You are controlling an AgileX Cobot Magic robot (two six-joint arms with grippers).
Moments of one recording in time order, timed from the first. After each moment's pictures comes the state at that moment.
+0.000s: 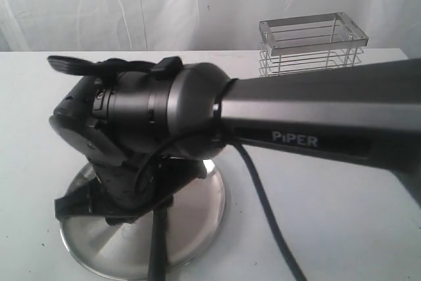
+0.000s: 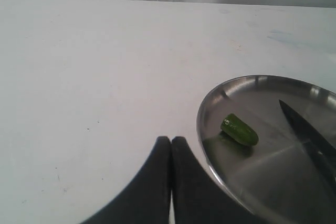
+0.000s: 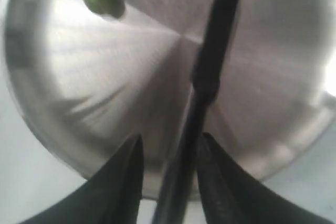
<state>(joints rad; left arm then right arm) -0.05 0.00 0.02 -0.05 0.31 -0.08 1.10 1.99 -1.57 -0.22 1.03 0.85</state>
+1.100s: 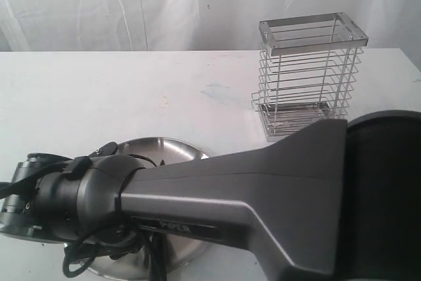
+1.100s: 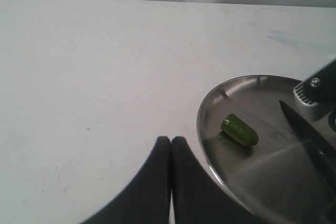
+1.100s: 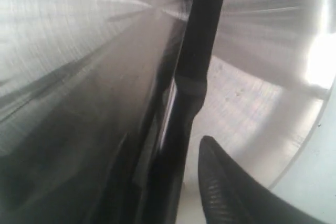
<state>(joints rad) -0.05 0.00 0.02 -0.05 0.31 -0.08 1.21 2.22 -1.69 -0.48 1.22 1.00</state>
